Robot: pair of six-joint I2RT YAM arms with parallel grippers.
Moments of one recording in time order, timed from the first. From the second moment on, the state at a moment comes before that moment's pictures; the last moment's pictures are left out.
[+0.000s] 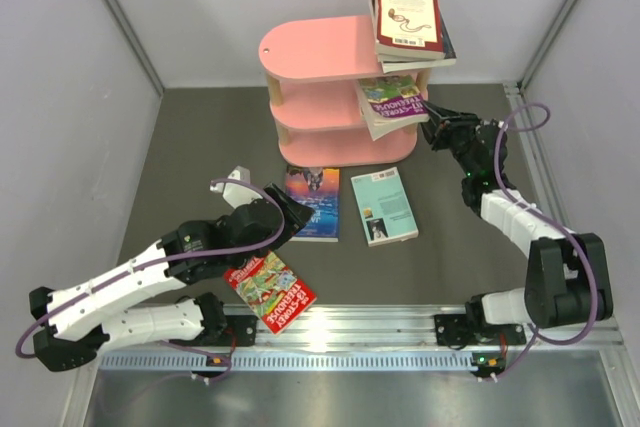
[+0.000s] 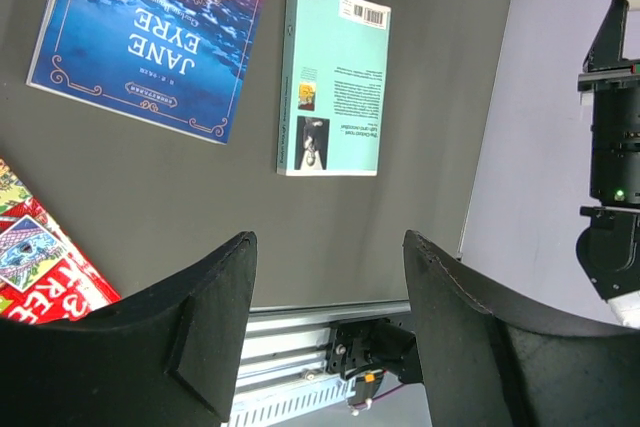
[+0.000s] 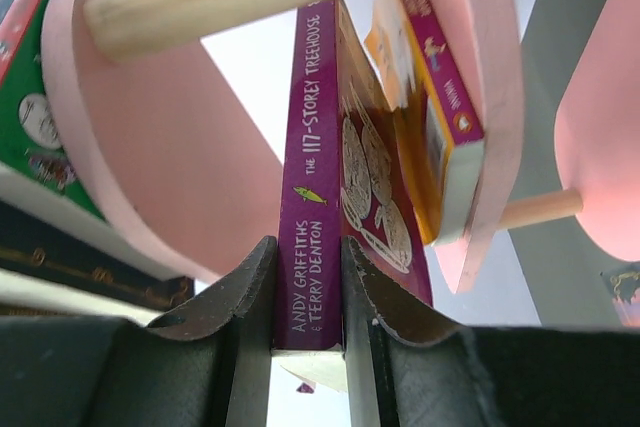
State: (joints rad) left arm -1.12 0.89 1.00 -0.79 -0.56 -1.45; right arm 0.13 1.34 0.73 0.60 -0.20 1.84
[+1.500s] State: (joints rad) left arm -1.12 0.84 0.95 -0.81 -0.62 -1.45; right arm 0.06 1.52 1.37 -0.30 -0.24 1.18
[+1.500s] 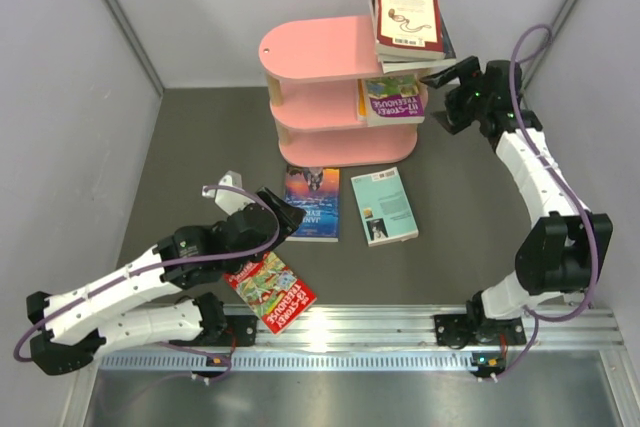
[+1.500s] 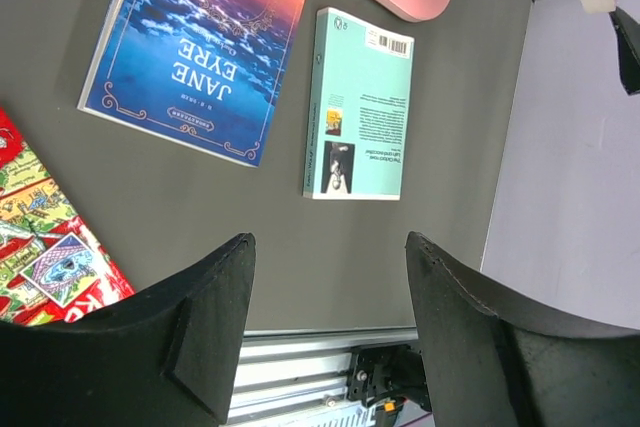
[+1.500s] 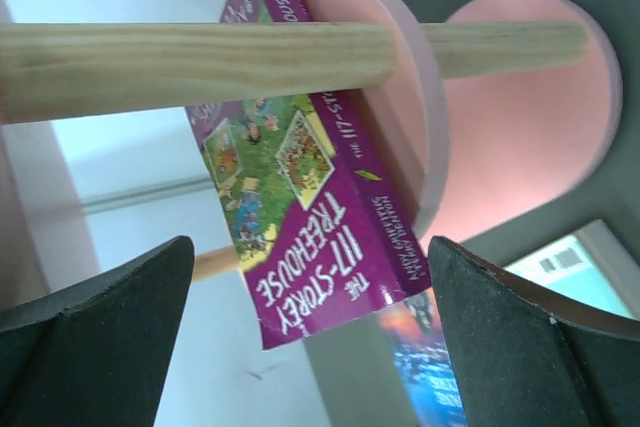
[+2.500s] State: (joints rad) left arm -0.45 1.30 0.73 -0.42 -0.04 -0.88; right arm 0.57 1.46 0.82 -0.07 -0.43 1.01
